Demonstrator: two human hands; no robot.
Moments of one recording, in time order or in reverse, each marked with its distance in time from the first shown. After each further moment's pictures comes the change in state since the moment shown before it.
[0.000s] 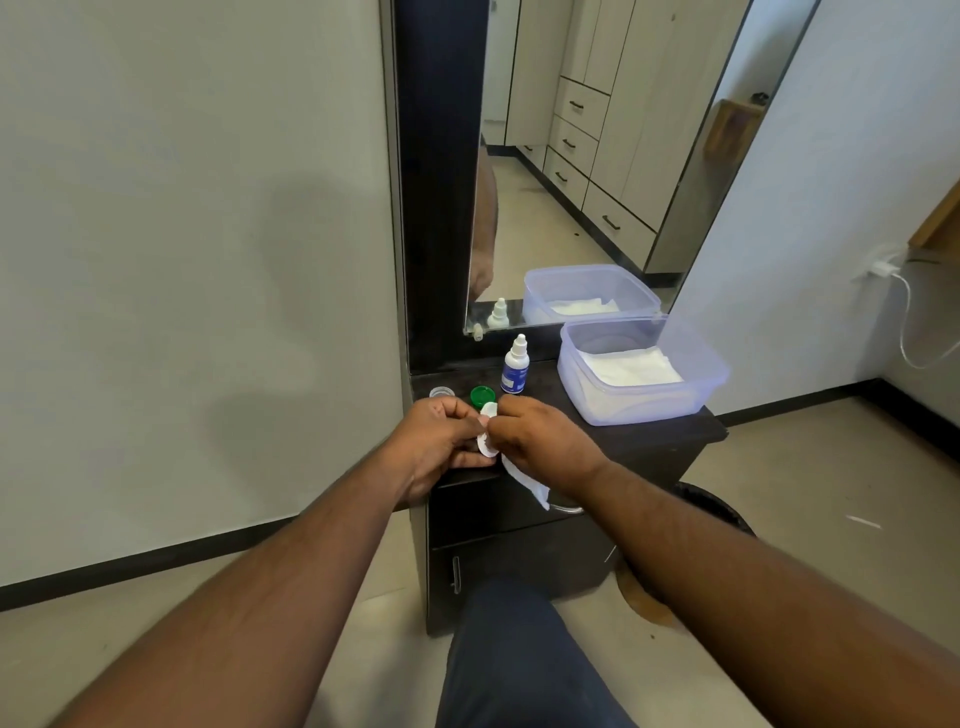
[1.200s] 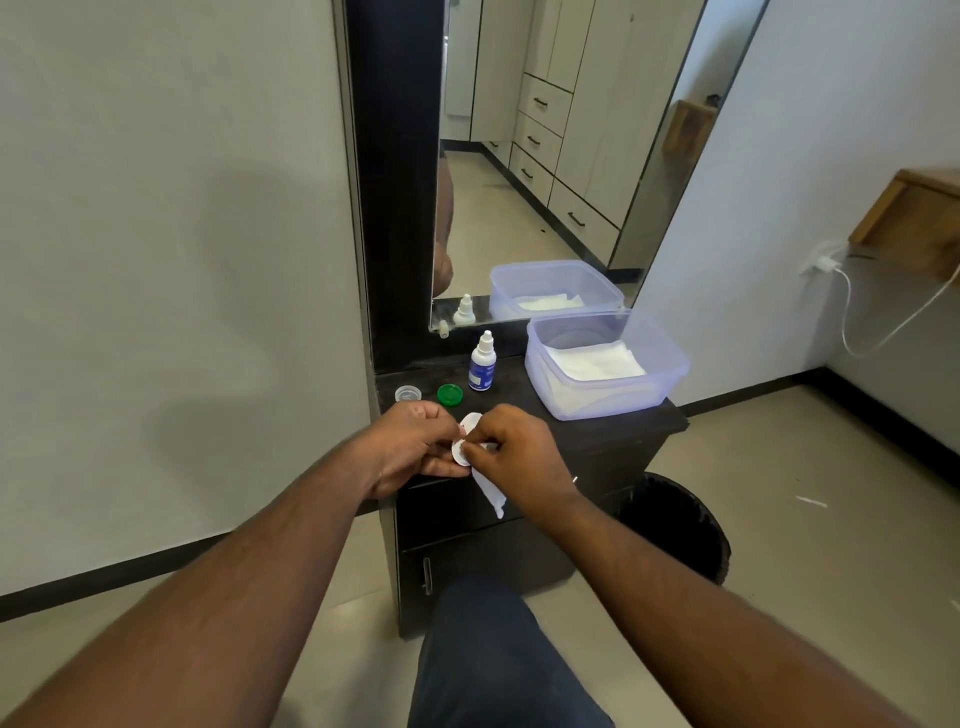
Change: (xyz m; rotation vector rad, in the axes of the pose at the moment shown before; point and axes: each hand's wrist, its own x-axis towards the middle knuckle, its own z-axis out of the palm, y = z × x) left_hand 0.006 0.004 0.003 0.131 -0.121 -0.136; right_hand -0.018 -0.026 0.005 0.338 0.129 0.580
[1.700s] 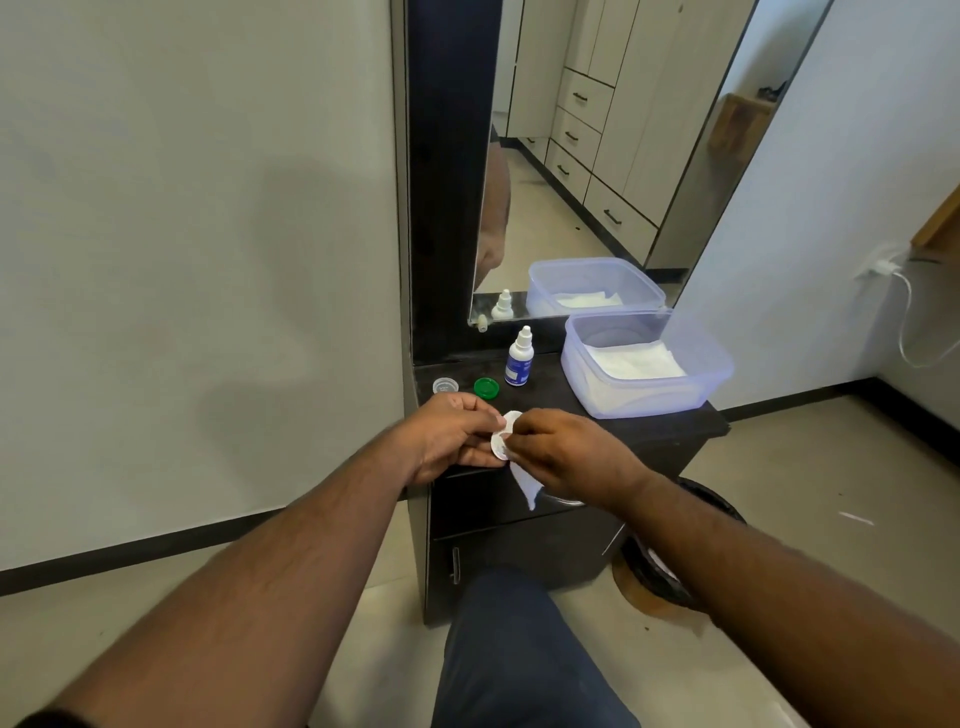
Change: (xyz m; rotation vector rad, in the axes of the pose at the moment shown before) left_hand -0.009 0.005 0.003 -0.040 0.016 0.000; right_hand 0.008 0.026 -0.023 -0.373 -0.198 -0.635
